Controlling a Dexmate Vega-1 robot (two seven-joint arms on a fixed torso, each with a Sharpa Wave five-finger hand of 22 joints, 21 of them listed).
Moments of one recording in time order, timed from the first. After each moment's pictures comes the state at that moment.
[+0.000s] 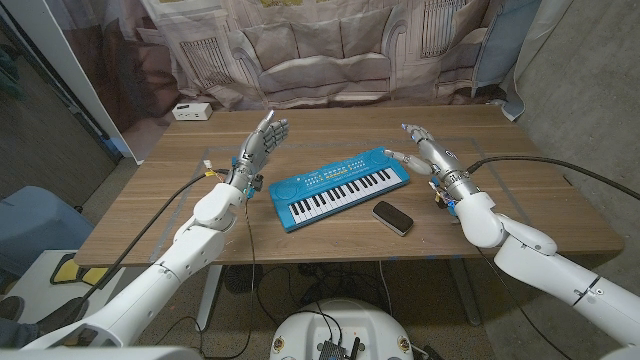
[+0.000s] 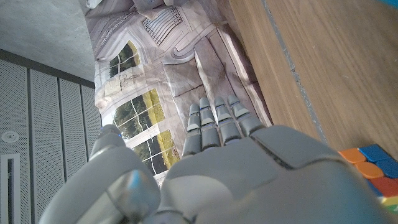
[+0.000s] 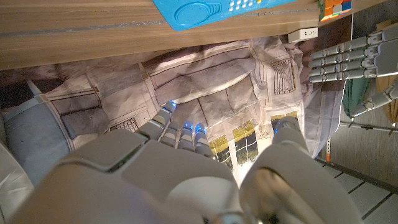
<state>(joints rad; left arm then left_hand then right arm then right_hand) 0.96 0.56 0.36 -1.54 -0.57 -0.37 0.02 0.24 0.06 0.17 -0.10 0.19 0.37 0.10 0.19 0.18 0.38 0.05 0.21 0.20 0.30 0.06 0.19 0.17 0.23 0.07 0.20 0.17 -1.14 -0.87 -0.39 -1.96 -0.28 -0.04 -0.39 0.29 0.04 0.20 -0.15 0.18 0.00 0.09 0.23 0.19 -0.05 0.07 0.28 0.19 -0.09 0.03 0.24 0.20 0.13 -0.04 0.24 0.17</state>
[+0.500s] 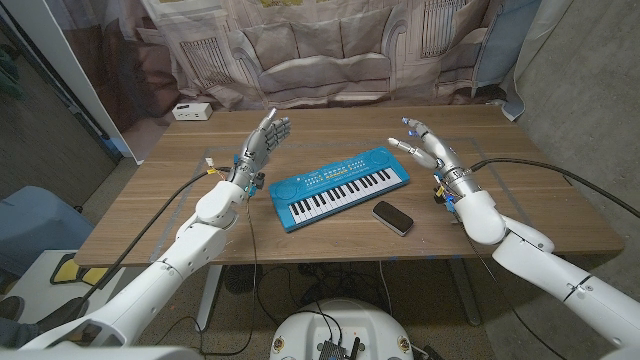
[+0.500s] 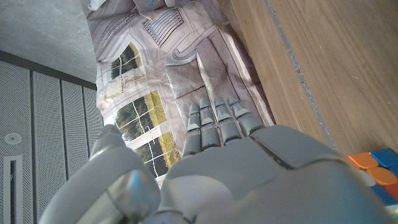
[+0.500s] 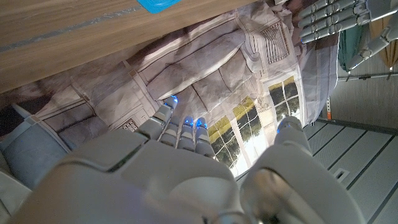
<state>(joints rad) 0.94 0.56 0.37 -1.53 -0.56 -0.37 0.02 0.24 0.06 0.17 -0.10 0.19 0.38 0.11 0.19 0.18 0.38 0.05 0.21 0.20 0.31 0.07 0.19 0.17 0.23 0.07 0.20 0.17 -1.11 -0.80 -0.36 -1.84 -0.15 0.16 -0.40 0.29 0.03 0.20 -0.14 0.18 0.08 0.08 0.24 0.19 0.03 0.08 0.28 0.18 -0.03 0.04 0.26 0.20 0.20 -0.04 0.25 0.17</state>
